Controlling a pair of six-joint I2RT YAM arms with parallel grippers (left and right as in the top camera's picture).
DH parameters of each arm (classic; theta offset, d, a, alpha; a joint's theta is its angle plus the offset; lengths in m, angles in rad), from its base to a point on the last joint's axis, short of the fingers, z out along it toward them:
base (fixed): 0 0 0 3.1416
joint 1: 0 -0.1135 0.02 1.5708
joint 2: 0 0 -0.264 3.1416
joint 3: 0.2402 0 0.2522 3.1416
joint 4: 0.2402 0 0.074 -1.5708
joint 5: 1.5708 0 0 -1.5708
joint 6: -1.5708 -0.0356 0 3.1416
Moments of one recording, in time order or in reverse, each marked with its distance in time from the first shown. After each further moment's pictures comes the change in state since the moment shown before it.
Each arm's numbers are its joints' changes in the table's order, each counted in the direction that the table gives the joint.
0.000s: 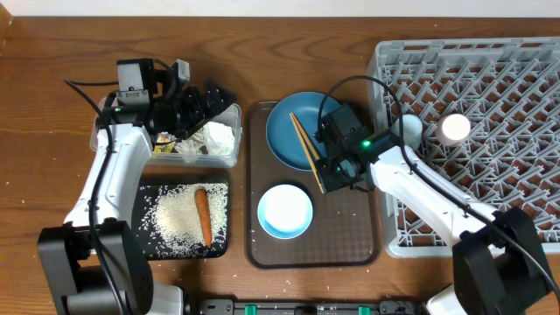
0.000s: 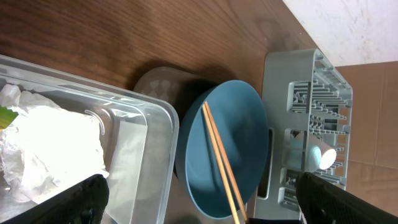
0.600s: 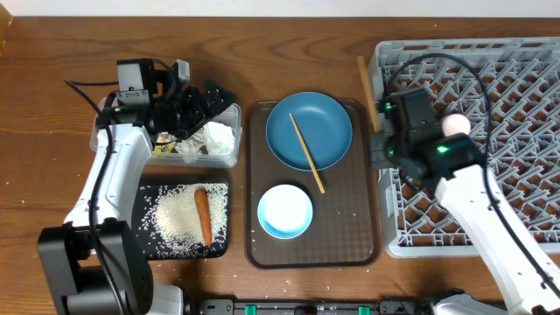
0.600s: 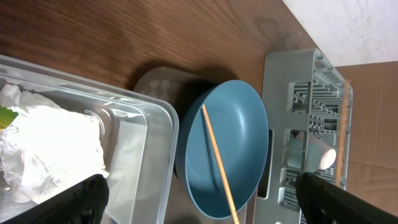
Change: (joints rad) left arm 0.000 0.000 0.000 0.000 0.000 0.000; right arm 0.229 -0.305 0.001 0.059 0.201 0.012
